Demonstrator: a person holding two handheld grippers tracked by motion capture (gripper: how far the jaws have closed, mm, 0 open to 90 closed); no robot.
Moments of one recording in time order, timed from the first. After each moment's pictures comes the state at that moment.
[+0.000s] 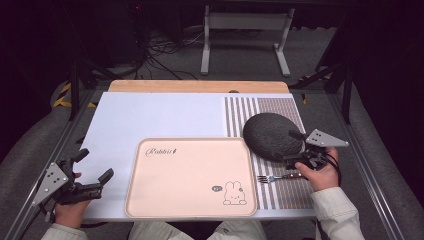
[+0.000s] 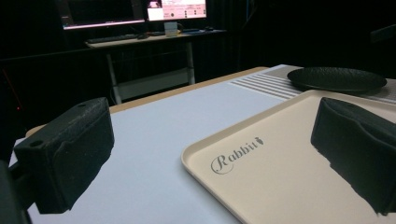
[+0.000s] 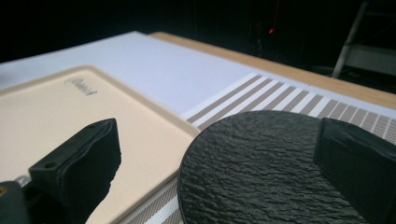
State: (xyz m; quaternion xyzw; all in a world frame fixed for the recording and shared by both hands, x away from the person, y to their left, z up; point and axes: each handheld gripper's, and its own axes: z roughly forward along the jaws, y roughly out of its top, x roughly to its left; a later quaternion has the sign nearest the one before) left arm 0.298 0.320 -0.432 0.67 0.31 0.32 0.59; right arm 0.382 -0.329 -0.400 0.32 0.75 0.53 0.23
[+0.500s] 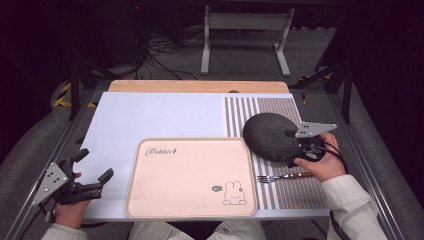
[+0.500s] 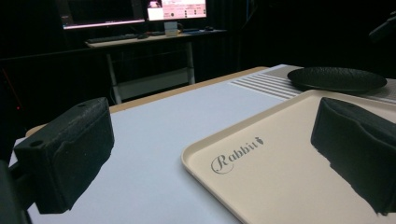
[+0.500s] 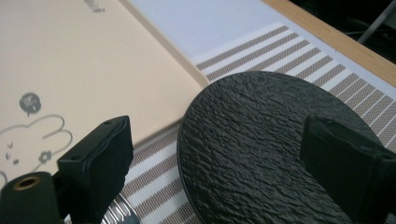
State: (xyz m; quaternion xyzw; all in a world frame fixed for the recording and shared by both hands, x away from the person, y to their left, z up) left arm 0.298 0.321 -0.432 0.67 0.31 0.32 0.59; right arm 0.393 -0.320 -0.367 0.26 0.86 0.39 0.19
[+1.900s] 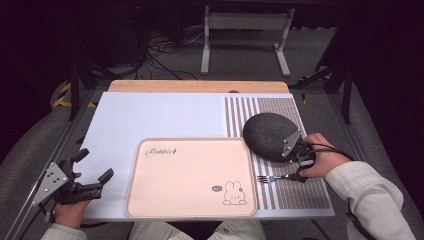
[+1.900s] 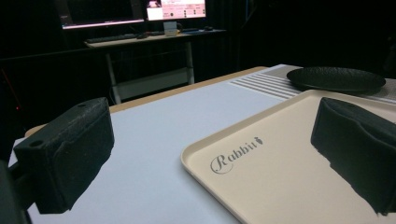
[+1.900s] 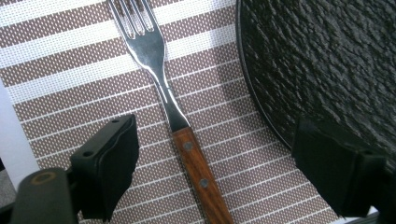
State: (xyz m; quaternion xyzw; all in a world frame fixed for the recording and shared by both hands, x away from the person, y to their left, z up) left arm 0.298 0.320 -0.431 0.67 0.31 0.32 0.59; right arm 0.401 -0.312 -0.385 0.14 0.98 0.07 0.07
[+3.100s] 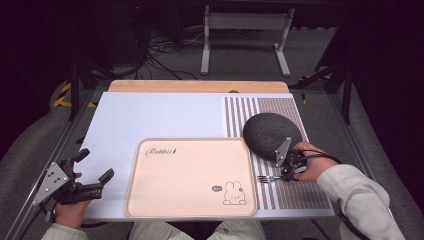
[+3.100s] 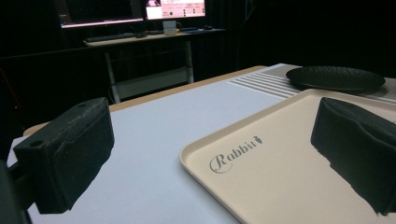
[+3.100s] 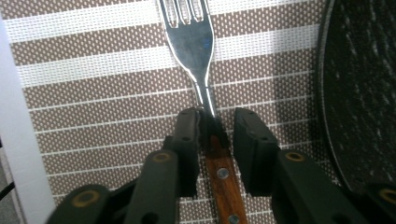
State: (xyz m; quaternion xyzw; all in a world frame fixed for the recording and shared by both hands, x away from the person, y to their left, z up) left arm 0.299 0.320 -0.432 0.67 0.31 0.32 0.59; right arm 0.400 -0.299 -0.413 0.07 1.00 0.05 0.02
